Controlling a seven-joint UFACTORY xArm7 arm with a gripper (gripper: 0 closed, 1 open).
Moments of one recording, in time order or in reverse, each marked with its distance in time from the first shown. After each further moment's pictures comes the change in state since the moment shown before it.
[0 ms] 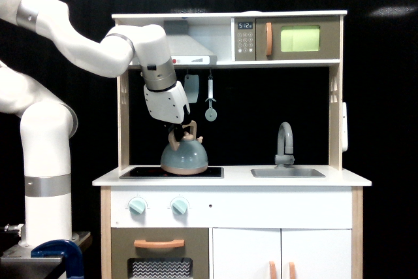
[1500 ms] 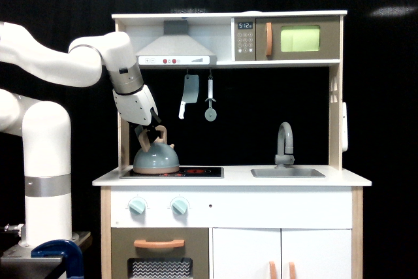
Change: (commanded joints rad) arm 0.211 -0.356 0.108 -0.174 0.003 0.017 0.318
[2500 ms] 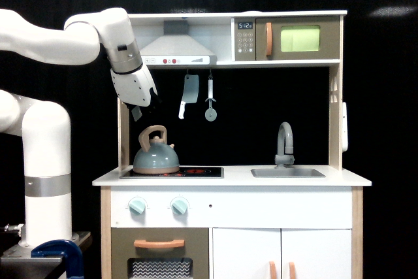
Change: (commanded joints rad) arm -0.043 -0.014 -0.222 0.166 -0.238 0.194 0.039
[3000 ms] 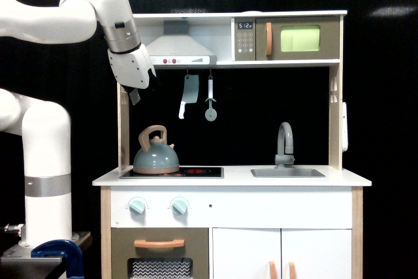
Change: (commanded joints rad) arm -0.002 0.031 -0.080 0.112 -0.078 0.086 0.011
